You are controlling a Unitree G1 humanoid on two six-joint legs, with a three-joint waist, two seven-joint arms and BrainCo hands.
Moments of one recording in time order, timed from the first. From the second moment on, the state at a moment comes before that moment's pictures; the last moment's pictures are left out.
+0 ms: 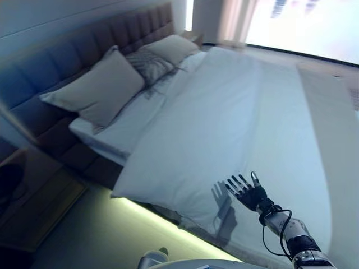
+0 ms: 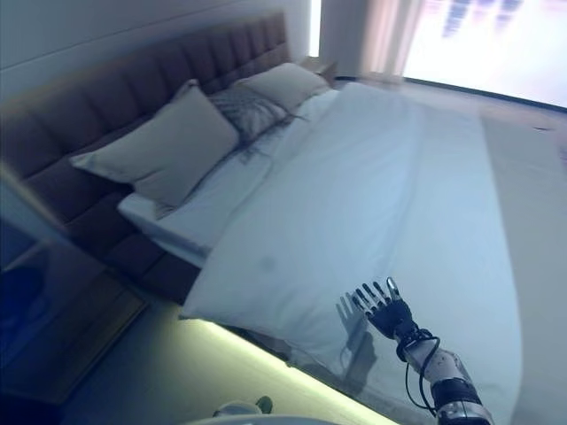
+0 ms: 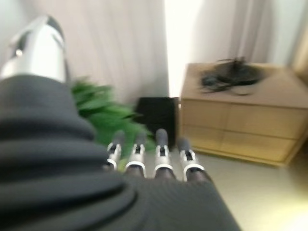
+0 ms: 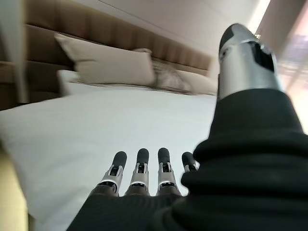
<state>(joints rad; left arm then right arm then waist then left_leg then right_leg) 0.18 0.44 0.94 1.32 -1.98 0.09 -0.25 -0.12 -0.38 -0.07 0.78 1.27 0.44 0.36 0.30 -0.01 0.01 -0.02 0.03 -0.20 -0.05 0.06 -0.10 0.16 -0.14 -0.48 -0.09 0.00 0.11</state>
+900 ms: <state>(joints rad) 0.05 0.32 0.02 1.27 -0.63 -0.03 -0.08 -0.19 -0.34 0.13 0.64 0.99 0.35 0.35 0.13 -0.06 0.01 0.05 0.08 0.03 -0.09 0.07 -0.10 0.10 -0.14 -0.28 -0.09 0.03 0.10</state>
